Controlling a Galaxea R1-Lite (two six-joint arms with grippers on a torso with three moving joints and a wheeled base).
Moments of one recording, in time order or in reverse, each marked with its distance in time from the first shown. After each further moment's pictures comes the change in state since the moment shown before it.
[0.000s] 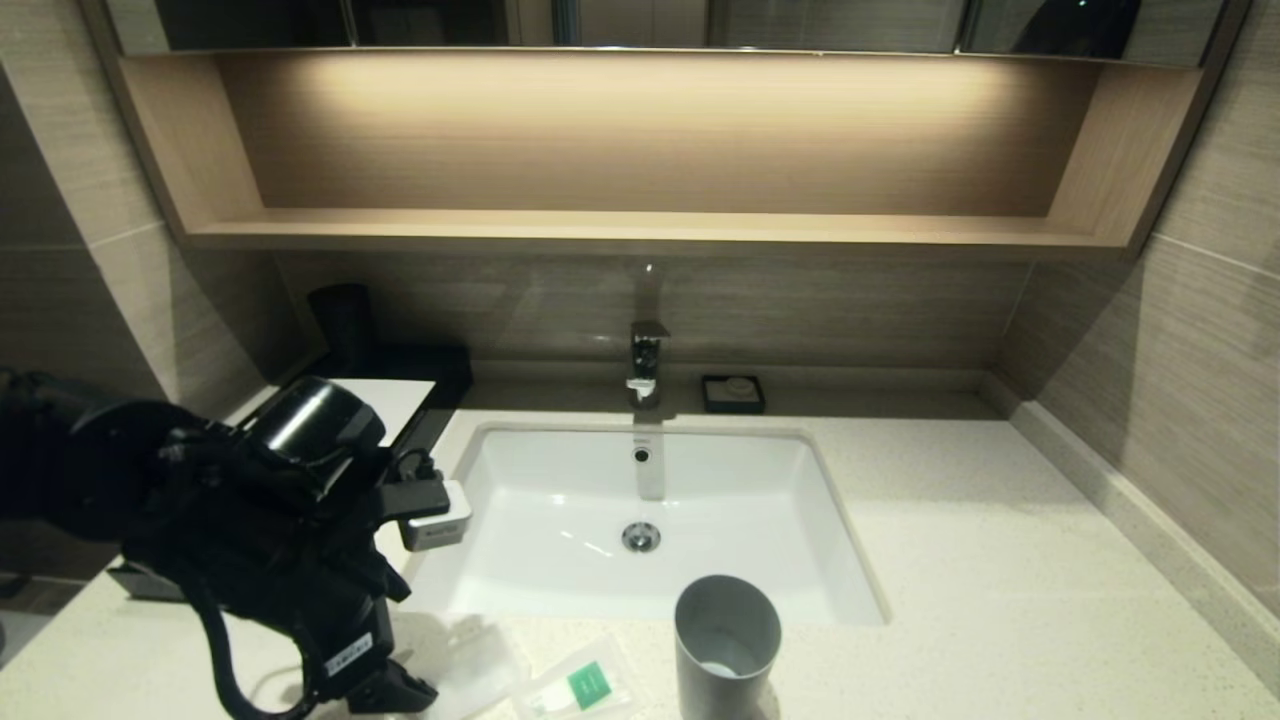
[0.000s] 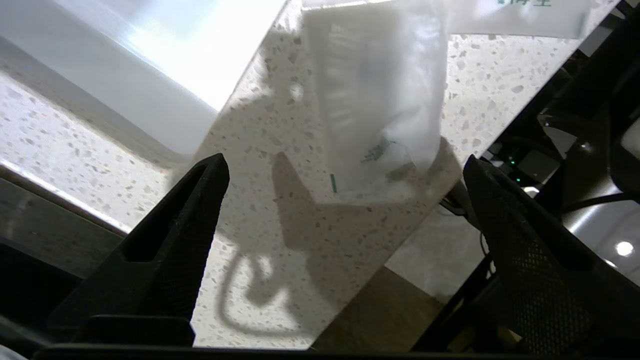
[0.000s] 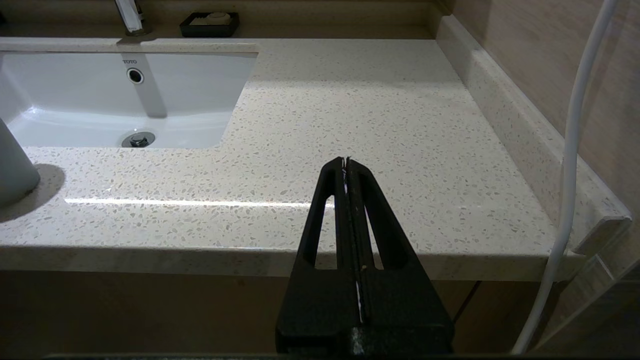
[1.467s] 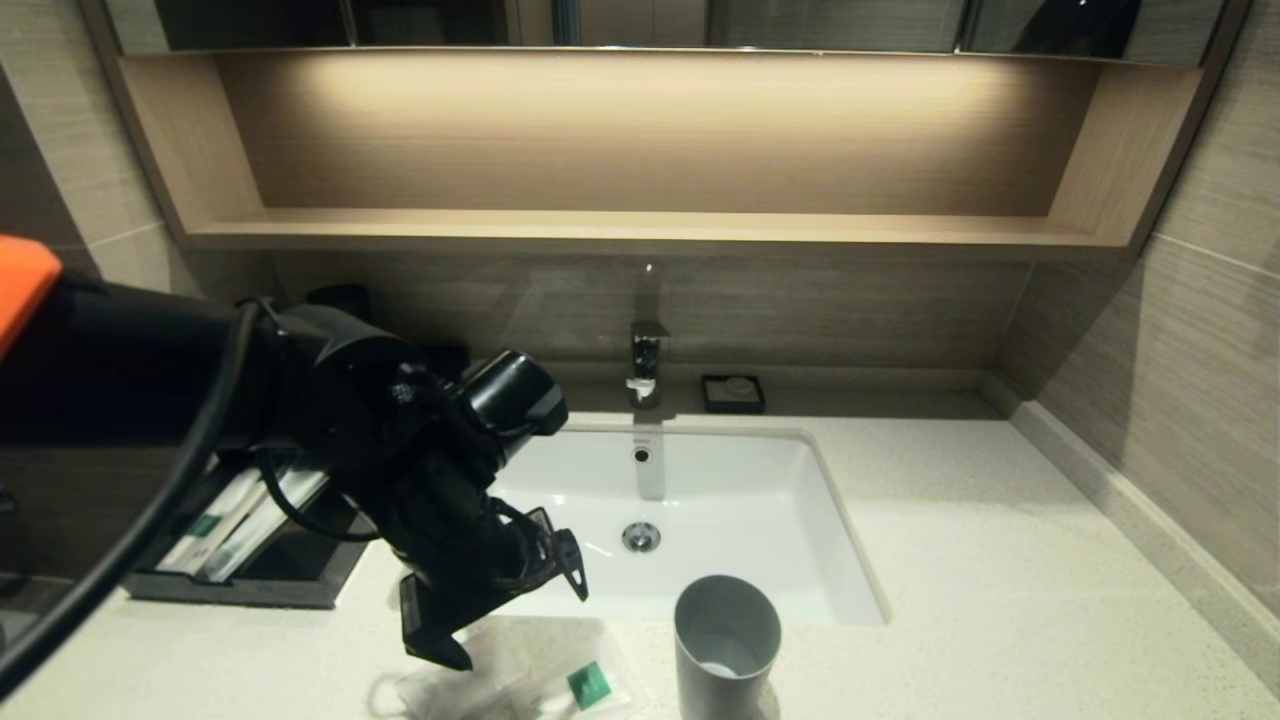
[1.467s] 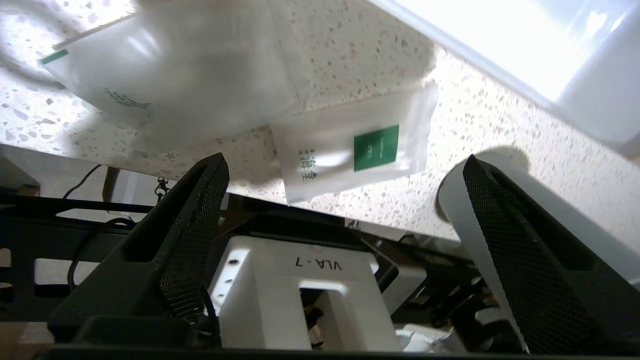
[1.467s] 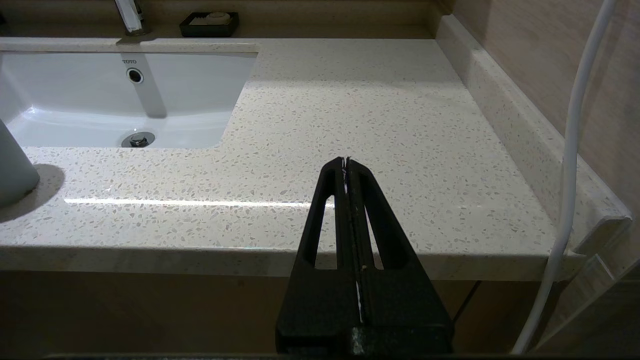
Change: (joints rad) left arm -0.305 0.207 -0.401 0.252 0.129 -1.734; right arm 0.000 0.000 0.000 0.000 0.000 0.000
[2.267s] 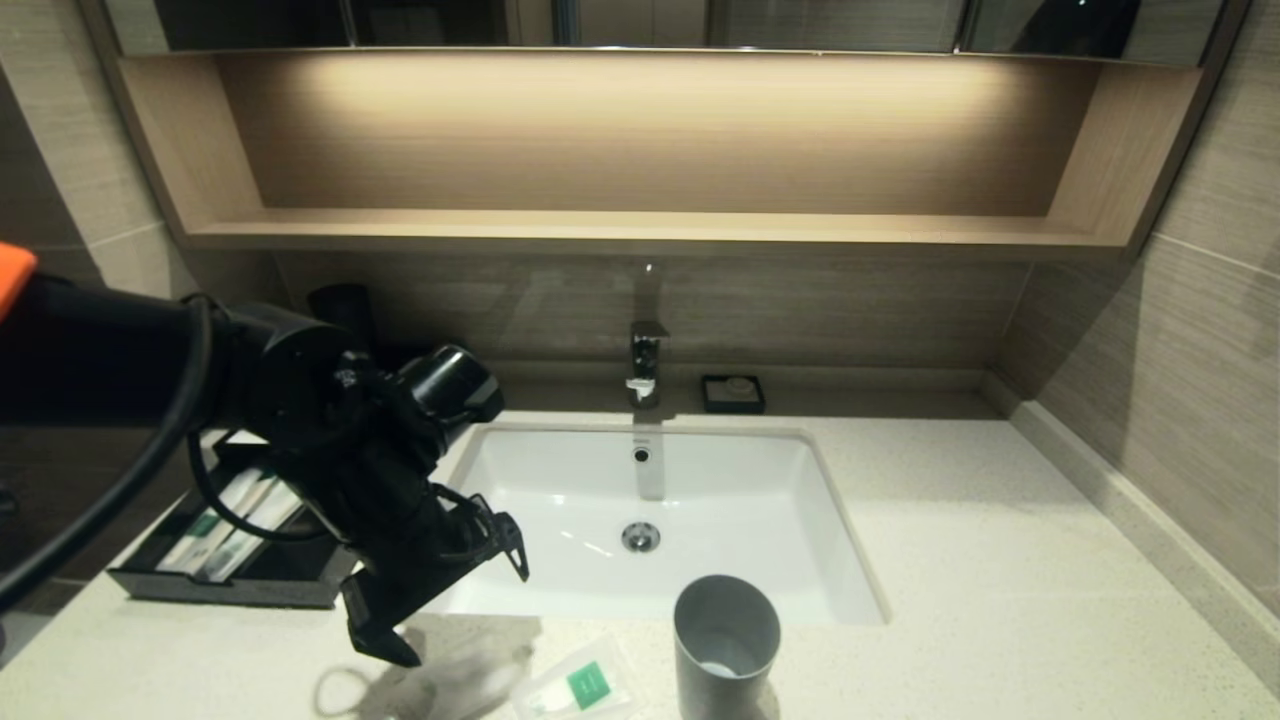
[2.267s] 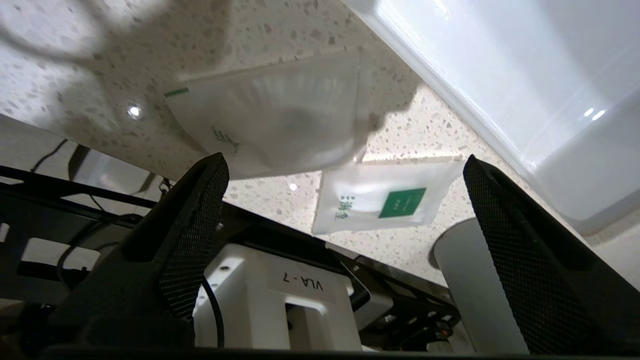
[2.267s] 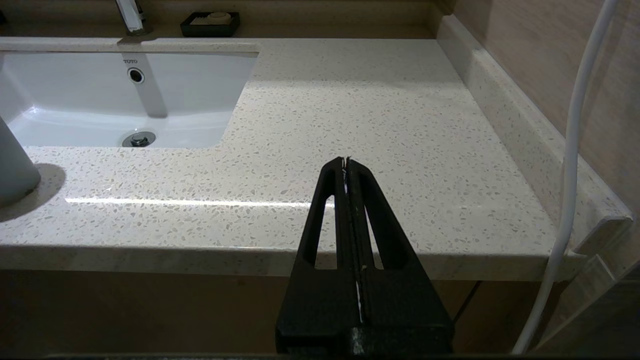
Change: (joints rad) left arm 0.140 -0.017 0.052 0.003 -0.007 -0.075; right arm 0.000 0.000 0.000 0.000 0.000 0.000
